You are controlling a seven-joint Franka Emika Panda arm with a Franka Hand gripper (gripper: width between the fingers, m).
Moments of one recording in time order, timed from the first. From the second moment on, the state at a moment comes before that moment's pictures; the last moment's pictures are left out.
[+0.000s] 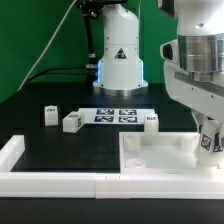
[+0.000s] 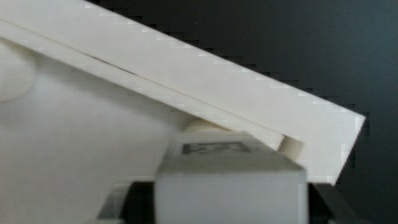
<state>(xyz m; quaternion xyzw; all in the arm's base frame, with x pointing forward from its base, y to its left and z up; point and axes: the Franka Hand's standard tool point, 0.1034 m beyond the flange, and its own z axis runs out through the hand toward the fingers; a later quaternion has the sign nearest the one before) 0.620 0.126 0.070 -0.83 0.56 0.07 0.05</state>
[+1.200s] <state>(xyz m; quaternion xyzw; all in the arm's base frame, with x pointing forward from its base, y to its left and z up) 0.620 0.121 0.069 -0.99 -0.11 0.02 0.07</state>
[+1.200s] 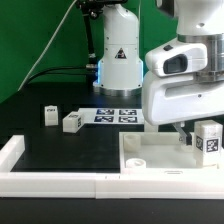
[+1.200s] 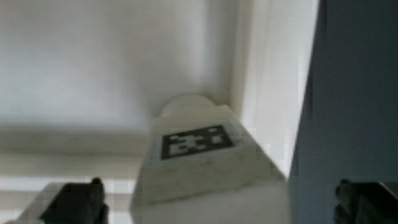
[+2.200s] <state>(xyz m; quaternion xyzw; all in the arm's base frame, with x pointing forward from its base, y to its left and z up) 0.620 0.119 0.067 -0.99 0.09 0.04 0.07</state>
